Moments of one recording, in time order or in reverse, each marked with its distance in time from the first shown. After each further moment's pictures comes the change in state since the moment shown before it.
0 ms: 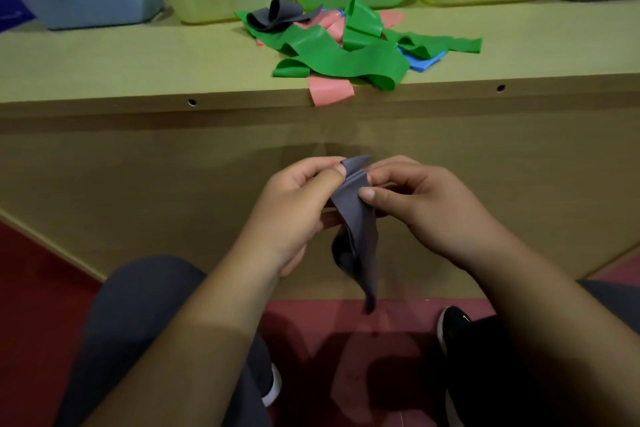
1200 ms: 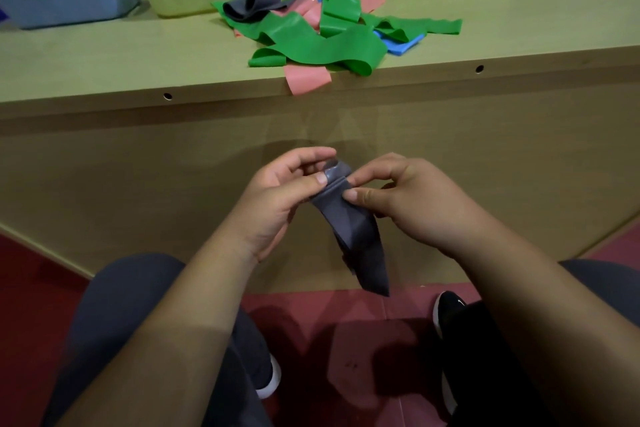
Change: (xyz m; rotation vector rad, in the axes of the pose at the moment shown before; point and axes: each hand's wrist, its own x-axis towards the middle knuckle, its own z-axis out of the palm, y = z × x) left_hand 0.031 -0.031 -0.027 -0.019 -0.286 0.173; right_hand -0.002 0.009 -0.004 -0.155 0.030 0.123
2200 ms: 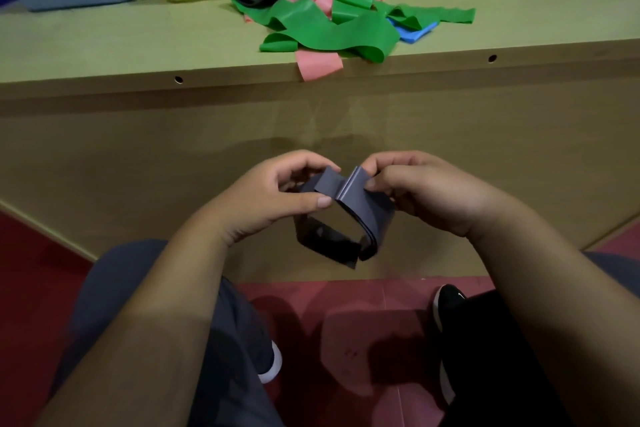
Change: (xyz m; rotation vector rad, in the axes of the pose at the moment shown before) left_hand -0.014 0.020 -0.034 0.527 -0.255 -0.026; right_hand 0.007 0.003 -0.009 0.389 -0.383 0.109
